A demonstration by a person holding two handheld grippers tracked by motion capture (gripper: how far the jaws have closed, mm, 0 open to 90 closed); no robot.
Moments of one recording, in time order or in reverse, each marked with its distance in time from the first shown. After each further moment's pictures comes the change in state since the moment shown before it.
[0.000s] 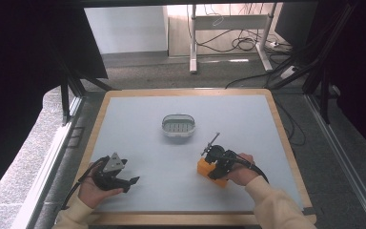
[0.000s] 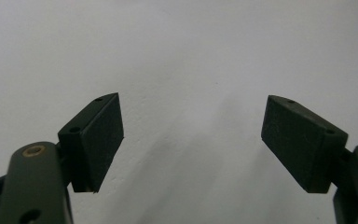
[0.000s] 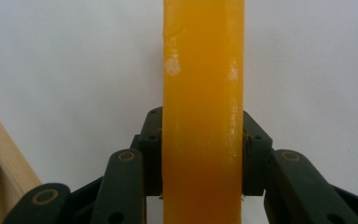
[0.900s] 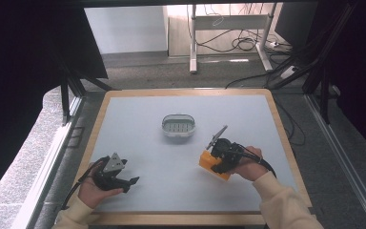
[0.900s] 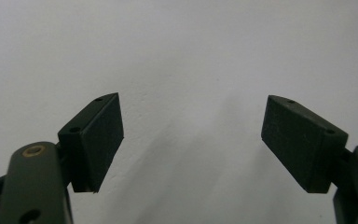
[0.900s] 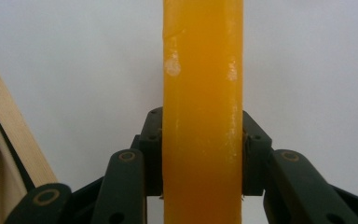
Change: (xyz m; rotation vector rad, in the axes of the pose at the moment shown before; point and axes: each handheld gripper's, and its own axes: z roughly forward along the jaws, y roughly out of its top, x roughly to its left) left arm 0.000 -0.001 0.002 0.005 -0.001 -0.003; right arm -0.010 -0.002 -0.036 -0.089 -0.006 -0.063
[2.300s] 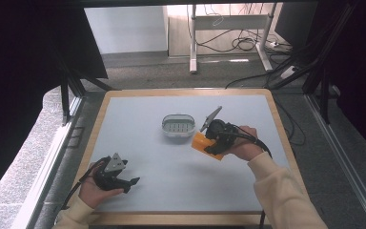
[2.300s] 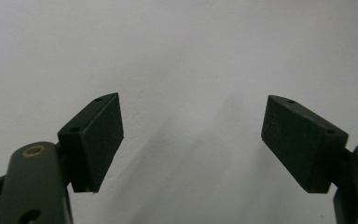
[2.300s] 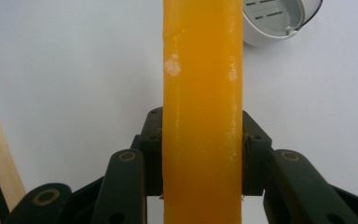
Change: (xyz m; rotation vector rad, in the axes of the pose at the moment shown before) left arm 0.000 0.000 0.003 0.010 -0.008 0.000; right arm -0.021 0.044 -0.027 -0.090 -0.035 -0.115
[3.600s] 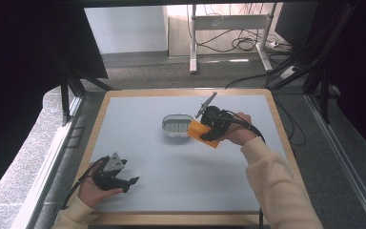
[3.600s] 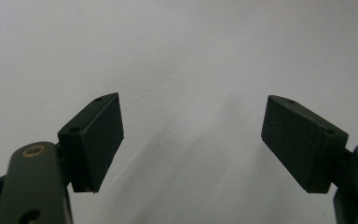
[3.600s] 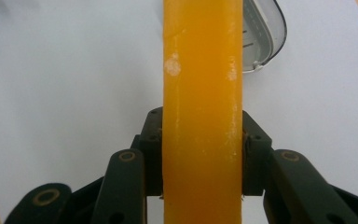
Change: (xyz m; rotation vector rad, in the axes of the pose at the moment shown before) left arm 0.002 -0.001 -0.001 -0.008 0.001 -0.001; right arm -0.028 0.028 0.003 -0.018 0.001 -0.002
